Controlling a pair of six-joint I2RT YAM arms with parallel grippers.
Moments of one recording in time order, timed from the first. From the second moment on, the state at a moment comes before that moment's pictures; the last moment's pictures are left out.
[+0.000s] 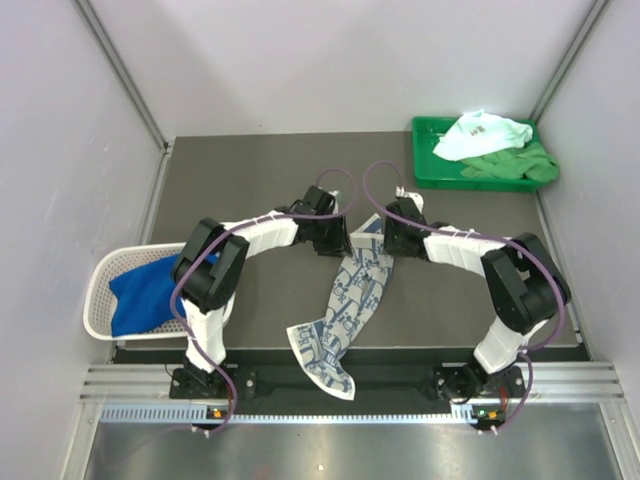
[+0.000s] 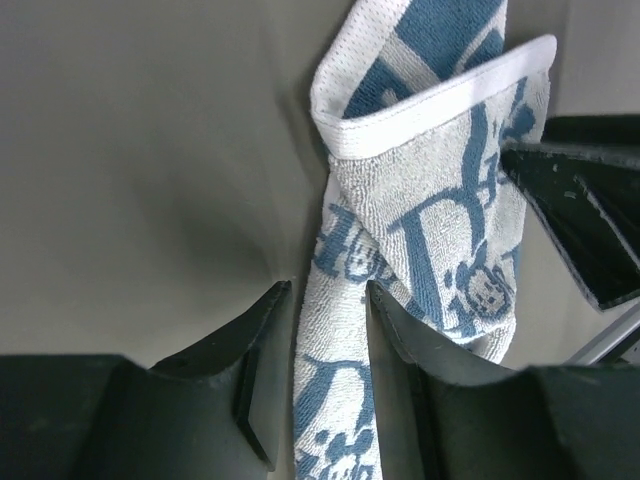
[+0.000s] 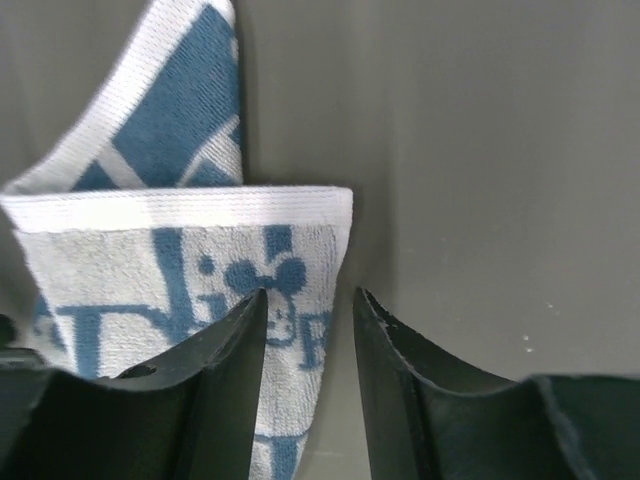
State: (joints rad) left arm -0.60 1.95 1.25 -0.24 0.30 -0.60; right arm 0.51 1.67 0.90 -0.16 0.21 0.52
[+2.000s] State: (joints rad) left arm -0.46 1.90 1.28 -0.41 -0.03 -0.47; right arm 0.48 1.77 1.08 -0.26 0.21 0.40
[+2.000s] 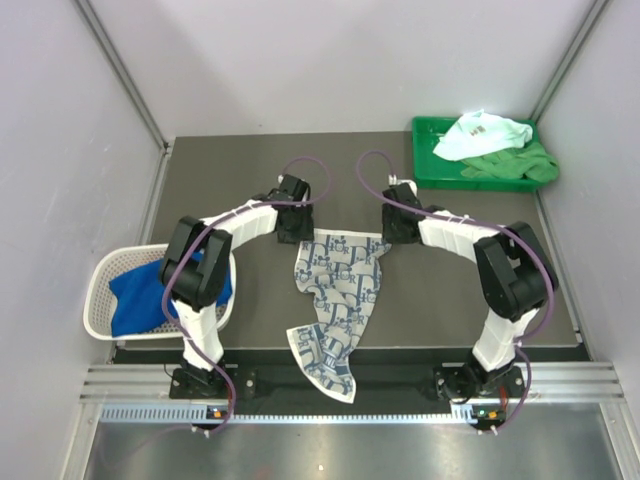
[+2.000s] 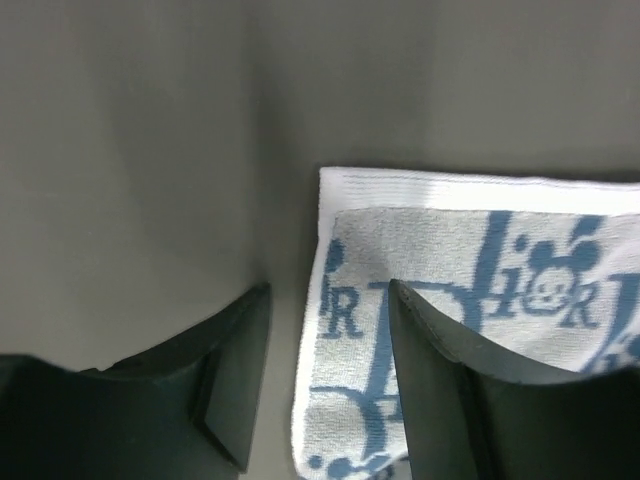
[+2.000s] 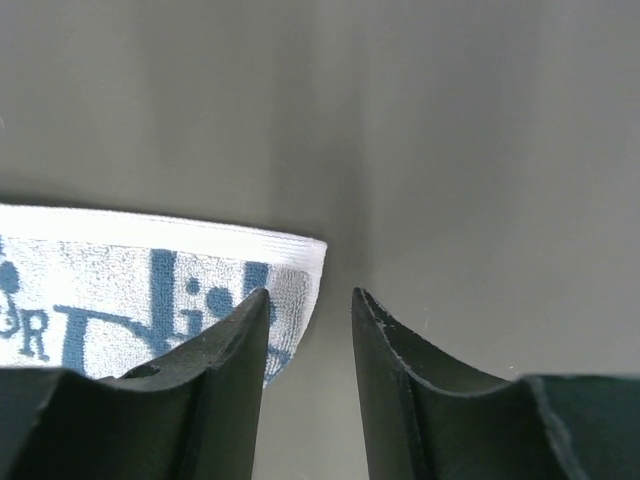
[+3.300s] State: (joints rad) left arm -0.51 1.40 1.28 -0.42 -0.01 -0.42; right arm 0.55 1.36 1.13 -0.33 0.20 0.38
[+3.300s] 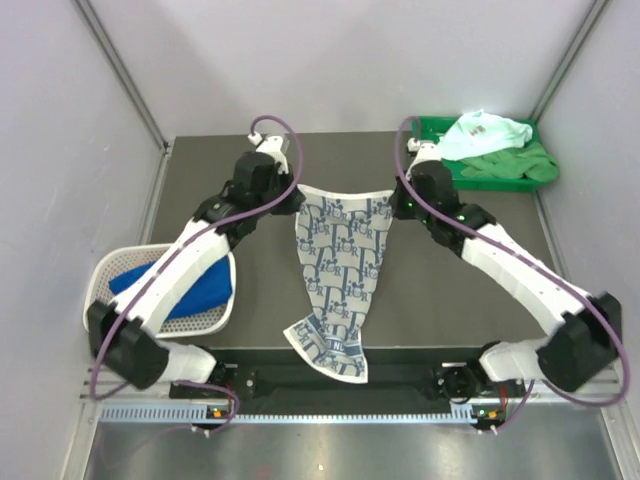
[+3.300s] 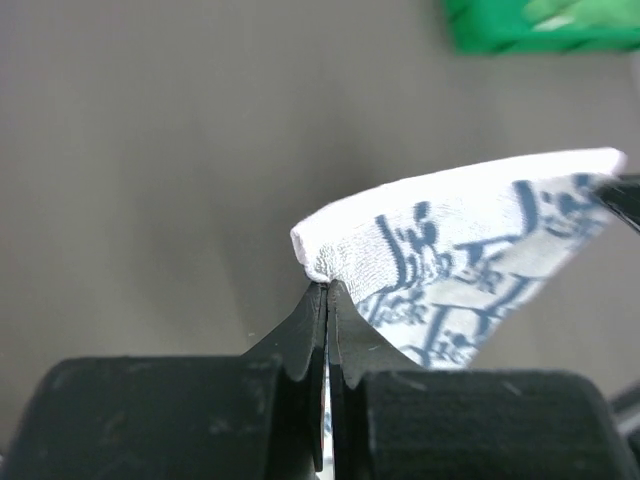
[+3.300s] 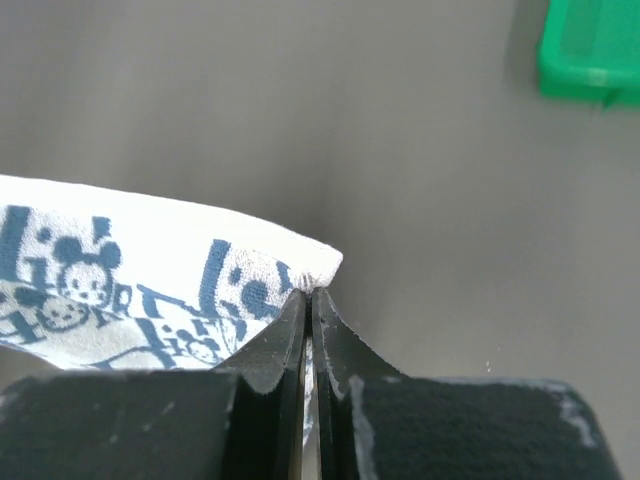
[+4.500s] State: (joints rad) left arm -0.54 1.20 1.61 -0.49 0.03 -0.41; right arm 0.57 1.21 1.68 -0.58 0.16 0.23
